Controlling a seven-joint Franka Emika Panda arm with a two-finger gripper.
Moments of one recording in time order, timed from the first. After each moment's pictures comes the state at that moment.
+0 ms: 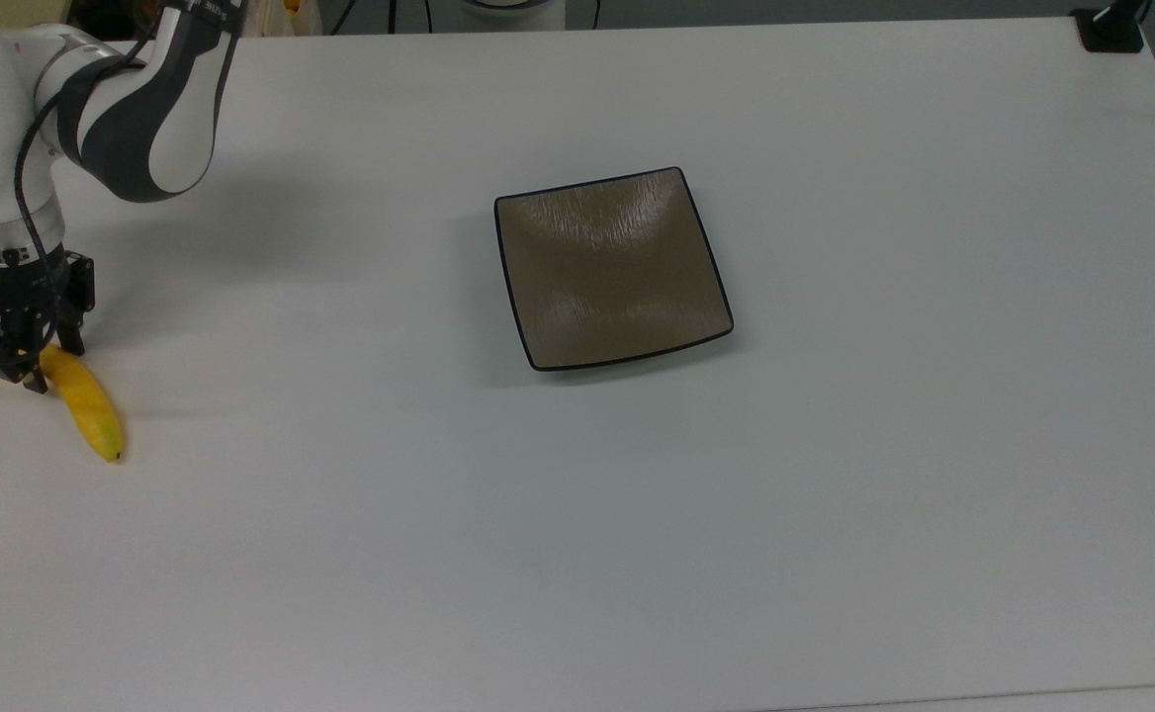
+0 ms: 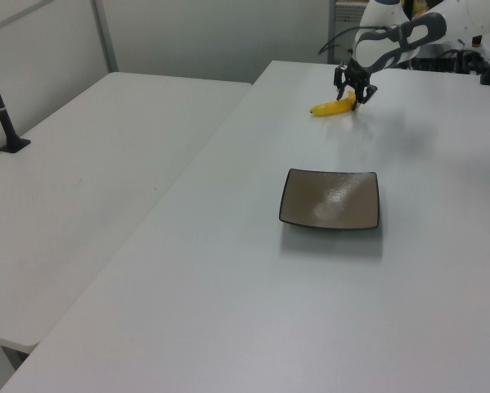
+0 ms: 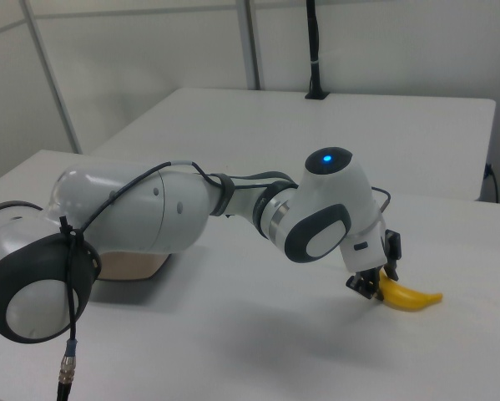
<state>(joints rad) -0.32 0.75 -0.15 -1.37 0.11 2.47 1.32</state>
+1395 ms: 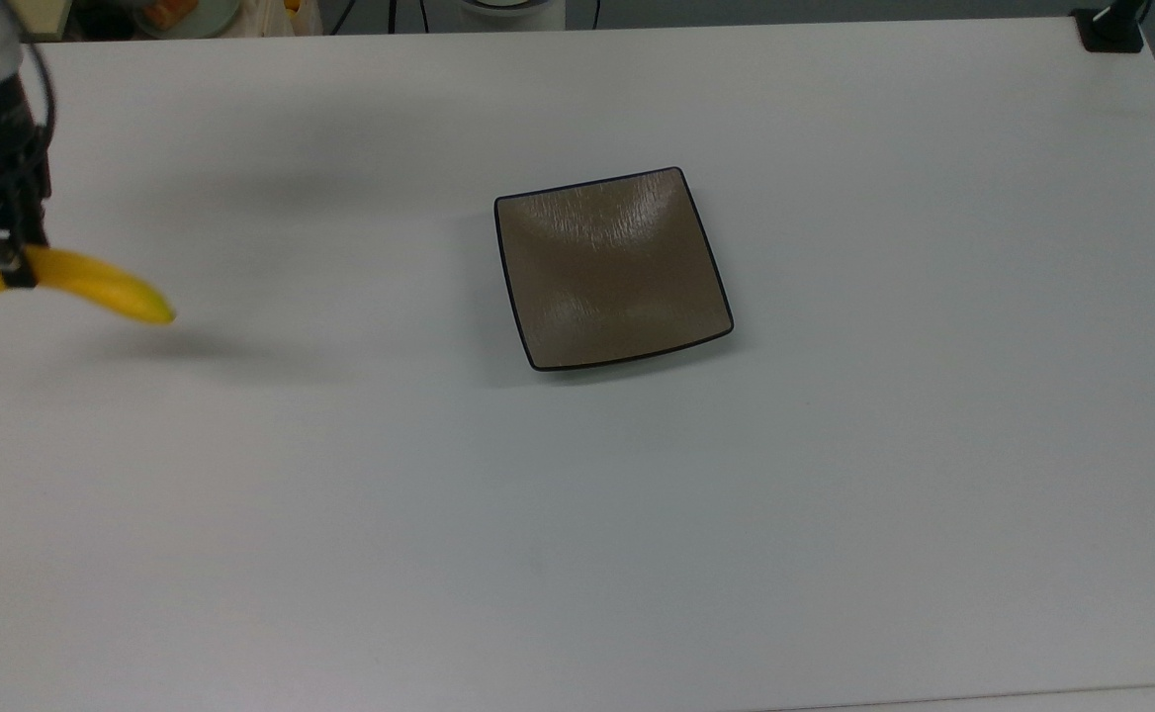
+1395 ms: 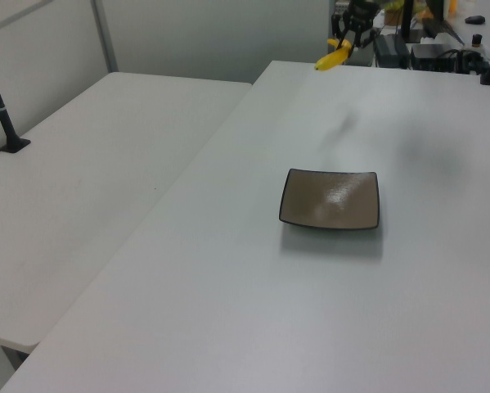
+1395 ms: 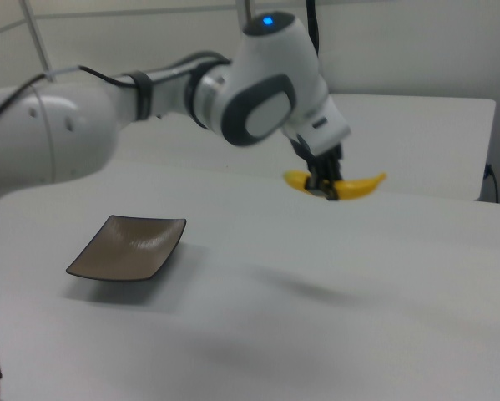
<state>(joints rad) -0.25 0.44 -0.14 -1.36 0.11 2.16 1.02</state>
